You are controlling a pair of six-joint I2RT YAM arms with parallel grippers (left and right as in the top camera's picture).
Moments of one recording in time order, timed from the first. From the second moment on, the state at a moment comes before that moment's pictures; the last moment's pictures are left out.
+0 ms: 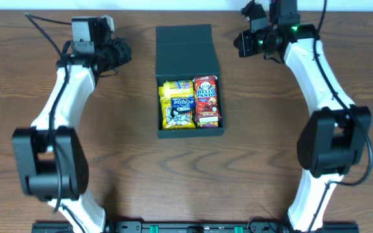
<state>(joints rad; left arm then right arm) 0.00 1.91 1.45 -0.34 0.39 -0.44 0.12 2.13 1.85 -0.71 -0.43 -0.03</state>
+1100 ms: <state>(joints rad) 0.00 2.27 1.58 -0.29 0.63 -0.75 0.12 2.42 1.85 -0.46 -0.66 0.39</state>
